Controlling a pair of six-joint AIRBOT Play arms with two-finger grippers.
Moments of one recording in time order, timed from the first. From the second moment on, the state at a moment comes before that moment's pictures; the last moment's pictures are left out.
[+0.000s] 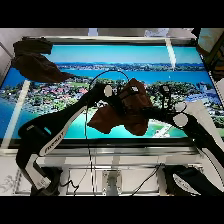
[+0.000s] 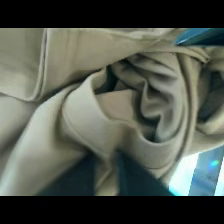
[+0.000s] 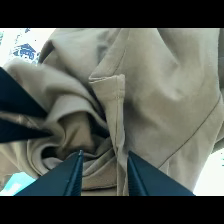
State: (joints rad) left arm -0.69 -1.82 1.58 1.09 -1.05 -0.76; right arm 0.22 -0.93 0.58 -1.02 0.56 1.31
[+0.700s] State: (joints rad) left arm -0.68 -1.74 1.99 1.78 -0.96 -1.24; right arm 0.22 -0.93 0.58 -1.17 0.58 1.44
